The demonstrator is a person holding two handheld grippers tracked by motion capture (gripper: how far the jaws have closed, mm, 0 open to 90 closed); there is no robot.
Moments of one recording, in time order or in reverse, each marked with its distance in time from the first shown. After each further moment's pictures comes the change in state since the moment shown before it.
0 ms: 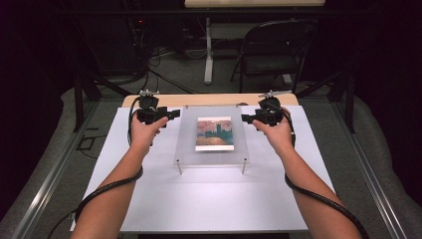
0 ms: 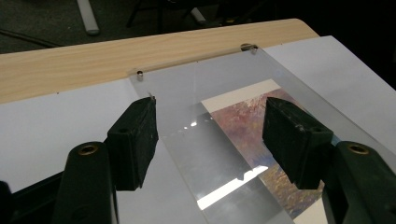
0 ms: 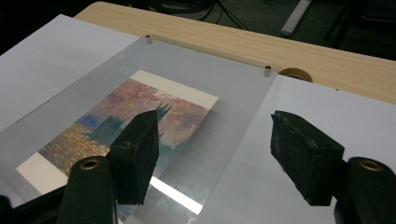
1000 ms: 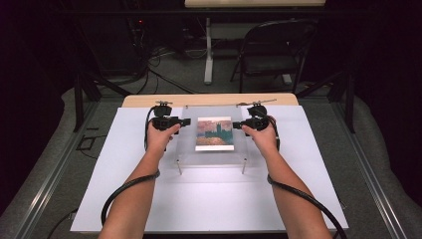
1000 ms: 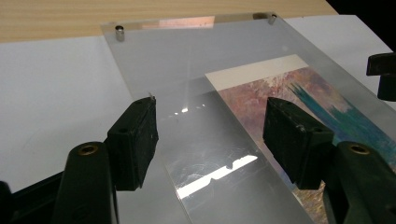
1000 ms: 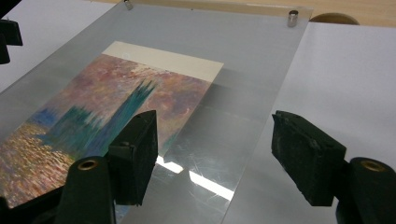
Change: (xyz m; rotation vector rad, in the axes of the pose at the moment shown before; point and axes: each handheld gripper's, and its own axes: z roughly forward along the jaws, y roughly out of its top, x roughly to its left) left arm 0.007 -0.031 0.066 0.070 -0.020 -0.078; right arm -0.007 -0.028 0.065 0.086 0.020 0.115
